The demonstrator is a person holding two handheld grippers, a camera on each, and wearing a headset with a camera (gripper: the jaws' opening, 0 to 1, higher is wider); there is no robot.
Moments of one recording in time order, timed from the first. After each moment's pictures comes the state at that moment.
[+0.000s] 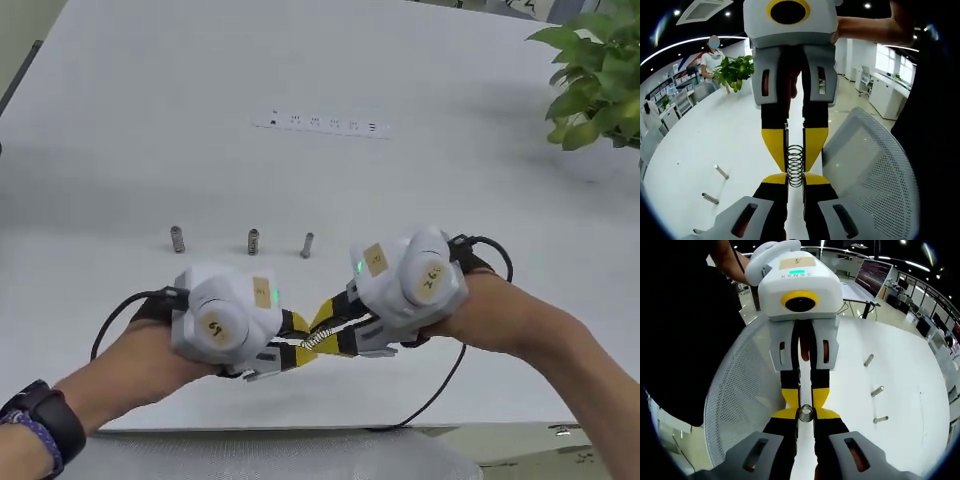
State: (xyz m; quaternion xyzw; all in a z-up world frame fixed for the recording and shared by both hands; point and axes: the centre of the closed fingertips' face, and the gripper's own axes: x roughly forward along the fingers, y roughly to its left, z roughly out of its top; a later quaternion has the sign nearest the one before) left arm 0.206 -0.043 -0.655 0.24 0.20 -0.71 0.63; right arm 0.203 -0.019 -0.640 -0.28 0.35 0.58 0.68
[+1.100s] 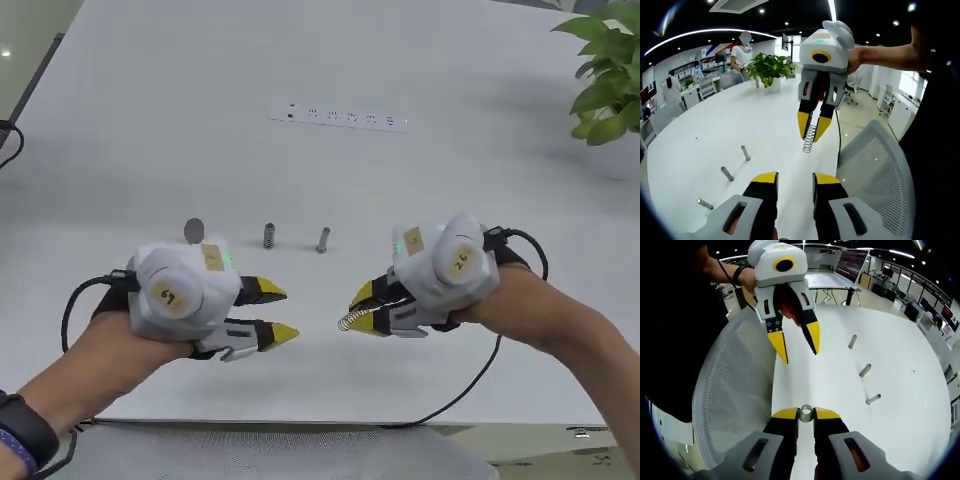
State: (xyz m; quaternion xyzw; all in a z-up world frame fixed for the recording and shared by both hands) left arm 0.251 0.004 -0.643 0.17 0.23 -0.63 0.72; right arm 0.230 -0.061 -0.659 -0.26 0.38 0.53 0.71
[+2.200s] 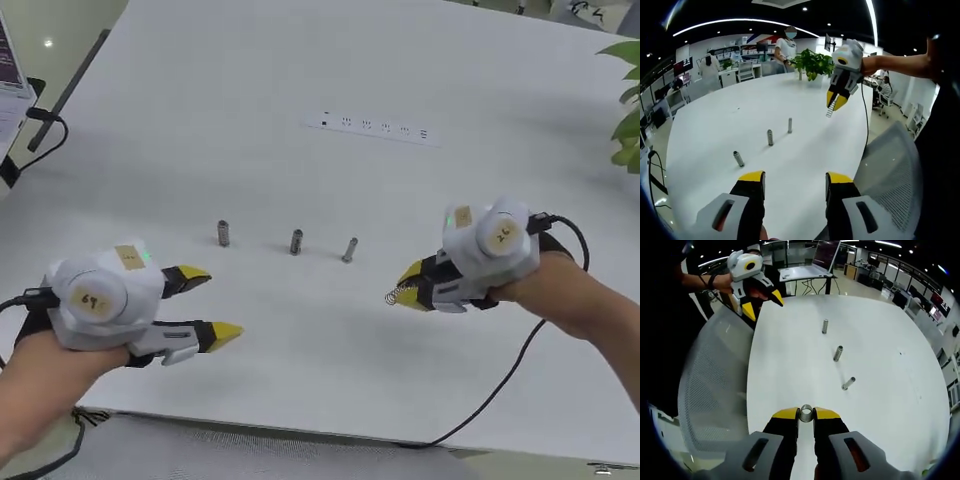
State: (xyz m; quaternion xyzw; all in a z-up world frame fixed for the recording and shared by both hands) left arm 0.290 0.106 -0.656 0.13 0.27 -0.50 0.81; right arm 0.288 -0.105 -0.676 -0.26 0.41 0.48 0.73
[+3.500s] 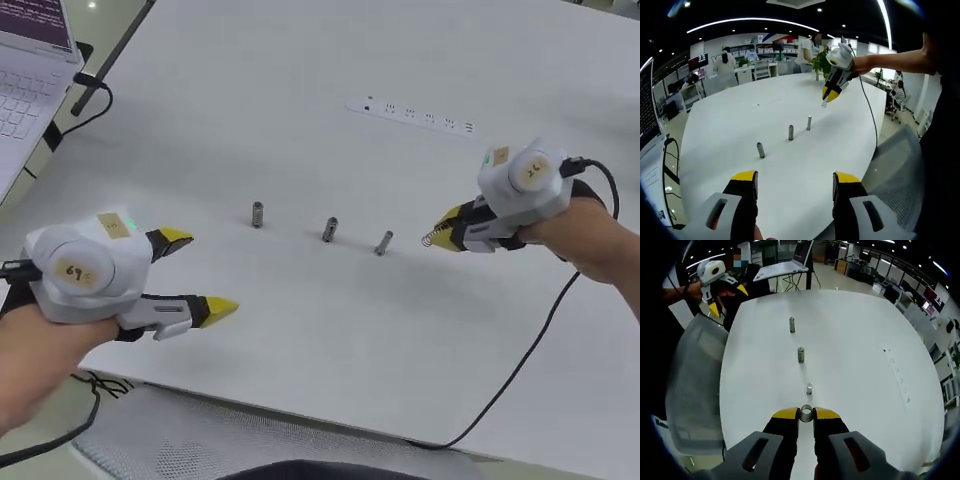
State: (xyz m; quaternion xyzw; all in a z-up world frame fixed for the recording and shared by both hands) left arm 0.303 0.148 -0.647 0.13 0.28 -0.44 0.84; right arm 0.367 -0.118 -0.674 -0.27 0.42 0.44 0.75
